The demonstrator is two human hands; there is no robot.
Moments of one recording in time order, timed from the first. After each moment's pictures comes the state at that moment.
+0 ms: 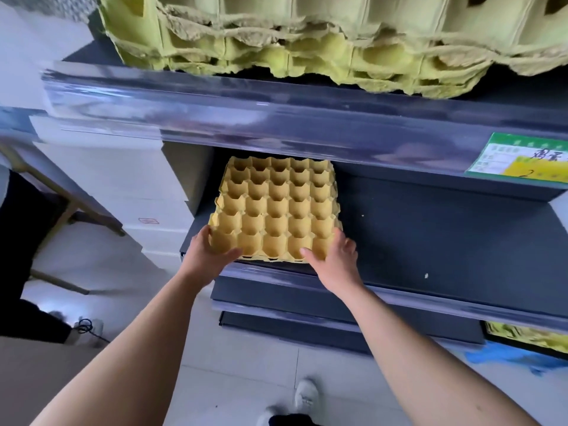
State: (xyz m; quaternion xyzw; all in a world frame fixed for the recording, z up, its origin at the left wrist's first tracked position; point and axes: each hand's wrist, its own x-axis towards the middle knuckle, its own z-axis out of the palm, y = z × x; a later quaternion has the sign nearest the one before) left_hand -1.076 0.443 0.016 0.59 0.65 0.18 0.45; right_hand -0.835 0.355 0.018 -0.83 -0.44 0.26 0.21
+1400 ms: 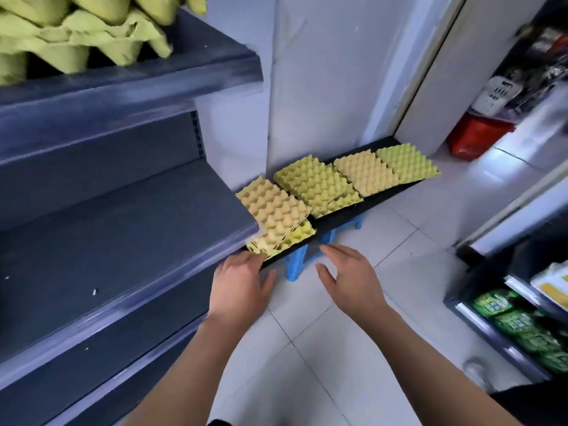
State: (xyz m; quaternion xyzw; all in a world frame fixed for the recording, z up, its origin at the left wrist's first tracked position) left_hand -0.588 0.054 0.077 0.95 0.17 0.12 0.21; right_hand -0.487 -0.126 0.084 -0.93 -0.29 -0.03 0.22
